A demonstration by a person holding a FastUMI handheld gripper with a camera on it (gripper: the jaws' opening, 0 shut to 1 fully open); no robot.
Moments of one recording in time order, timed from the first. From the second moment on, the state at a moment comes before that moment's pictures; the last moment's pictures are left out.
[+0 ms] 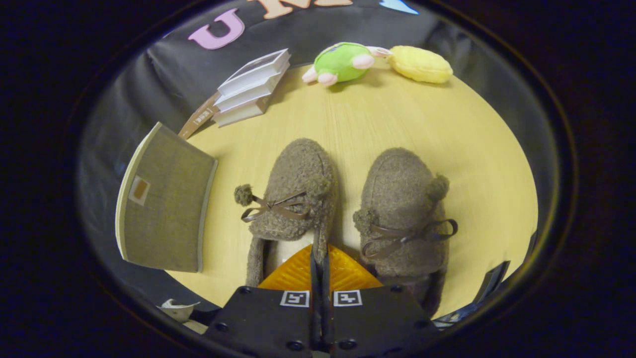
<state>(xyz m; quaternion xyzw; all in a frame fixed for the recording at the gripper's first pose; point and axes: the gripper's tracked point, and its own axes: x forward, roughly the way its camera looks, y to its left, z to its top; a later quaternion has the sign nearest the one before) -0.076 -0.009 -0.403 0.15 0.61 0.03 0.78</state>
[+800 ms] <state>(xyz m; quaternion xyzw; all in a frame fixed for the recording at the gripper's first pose) -0.031 0.063 -0.289 0.26 0.56 0.05 0.78</state>
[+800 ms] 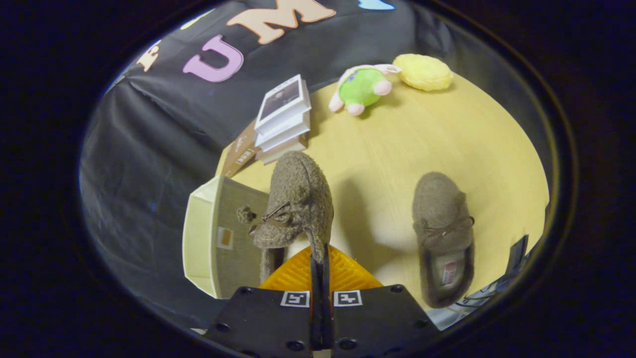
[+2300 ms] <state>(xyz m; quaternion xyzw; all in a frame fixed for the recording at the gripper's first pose) -0.021 0.320 -0.290 0.21 0.60 0.13 0.76</state>
